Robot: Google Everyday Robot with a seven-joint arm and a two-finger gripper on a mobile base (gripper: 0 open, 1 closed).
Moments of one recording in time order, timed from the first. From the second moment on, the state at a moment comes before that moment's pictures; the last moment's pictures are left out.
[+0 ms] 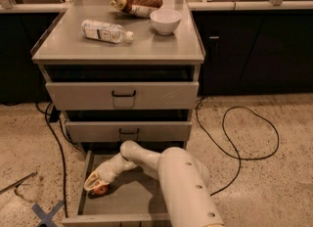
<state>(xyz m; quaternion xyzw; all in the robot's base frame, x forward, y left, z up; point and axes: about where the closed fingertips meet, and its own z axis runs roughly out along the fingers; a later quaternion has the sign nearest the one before) 0.554 0.306 0.266 -0.78 0.32 0.39 0.37</state>
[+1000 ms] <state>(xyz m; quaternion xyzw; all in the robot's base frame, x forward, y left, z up) 0.554 0.306 0.266 -0.78 0.32 0.39 0.37</state>
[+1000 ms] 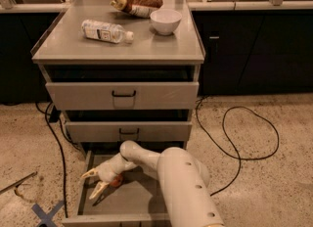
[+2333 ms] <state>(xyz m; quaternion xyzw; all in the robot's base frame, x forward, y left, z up) 0.552 0.302 0.253 -0.78 0.33 0.39 0.35</state>
